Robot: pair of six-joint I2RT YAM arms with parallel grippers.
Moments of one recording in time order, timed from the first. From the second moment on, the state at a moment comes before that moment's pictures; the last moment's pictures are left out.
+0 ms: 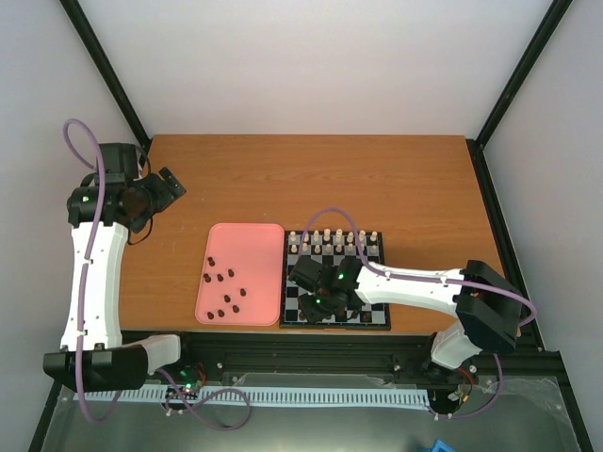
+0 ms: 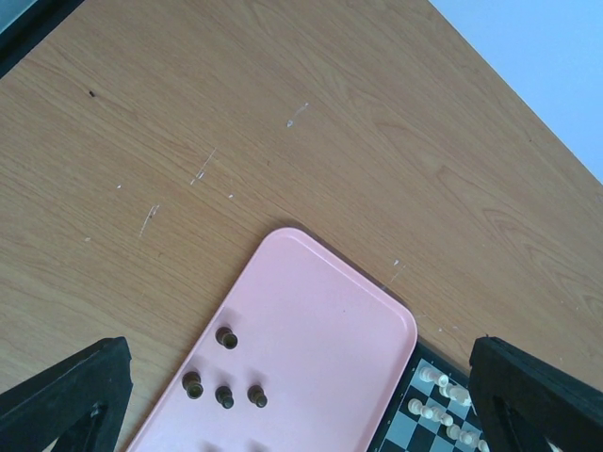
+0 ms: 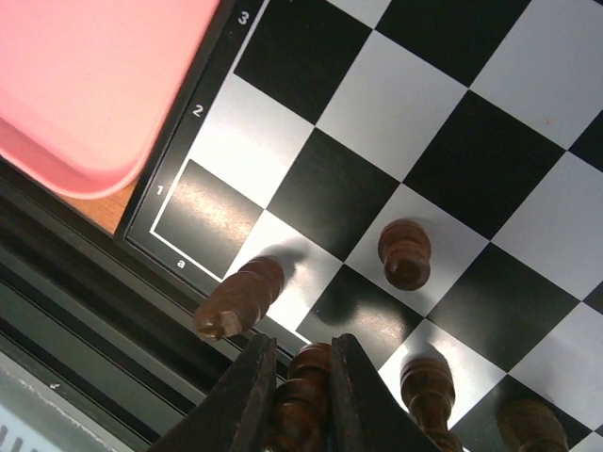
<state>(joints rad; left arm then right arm) 0.08 1.20 1.50 -1.20 0.03 -0.63 1.15 1.53 0.98 -0.70 -0.06 0.65</state>
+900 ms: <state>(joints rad) 0.08 1.20 1.49 -1.20 0.03 -0.63 1.15 1.56 0.95 -0.69 -0.01 0.67</state>
